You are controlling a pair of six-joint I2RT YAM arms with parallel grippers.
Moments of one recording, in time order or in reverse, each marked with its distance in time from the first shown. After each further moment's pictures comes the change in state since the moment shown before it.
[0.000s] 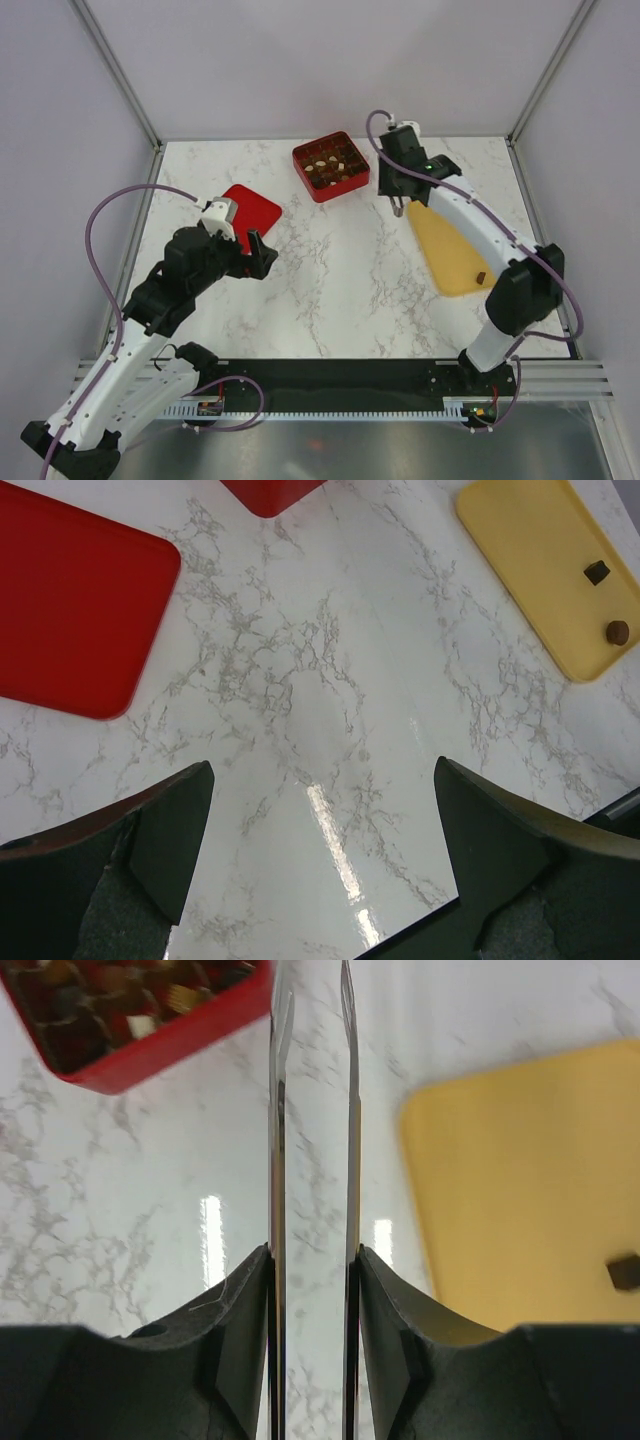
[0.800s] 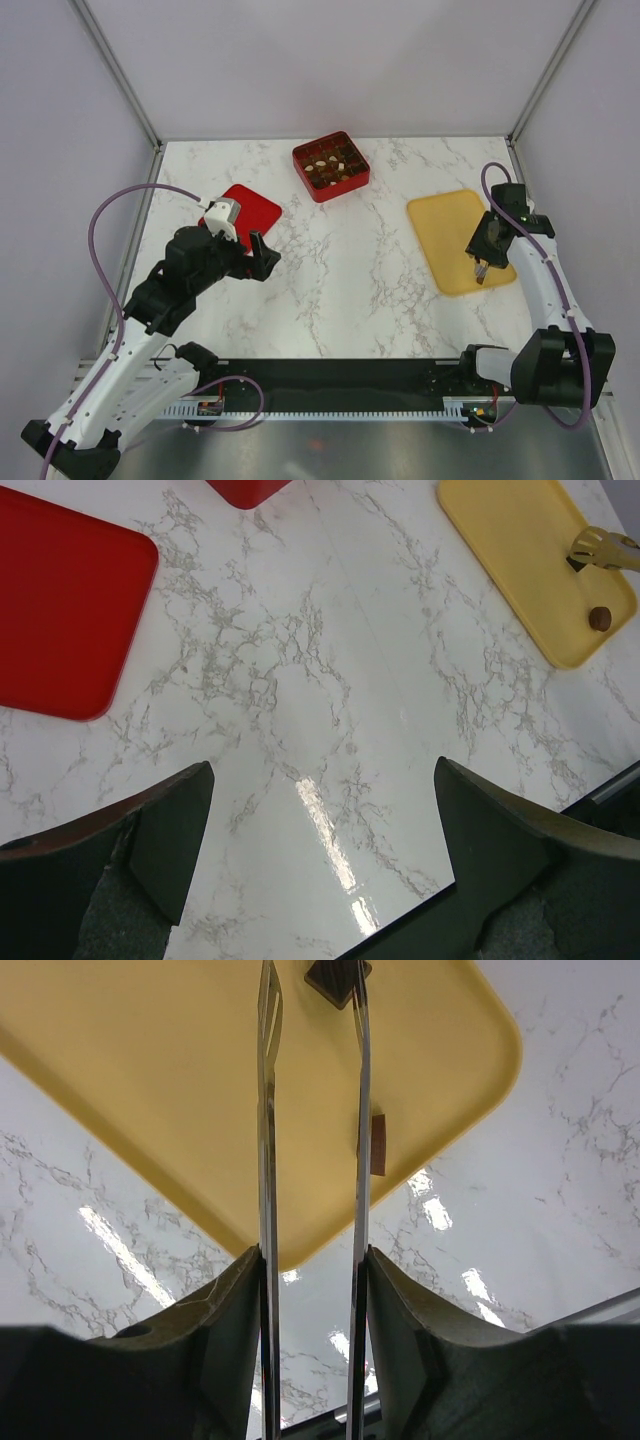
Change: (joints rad) left arm 0.000 0.008 0.000 0.000 0.044 0.000; right arm -0.590 -0.504 -0.613 -0.206 -0.136 0.053
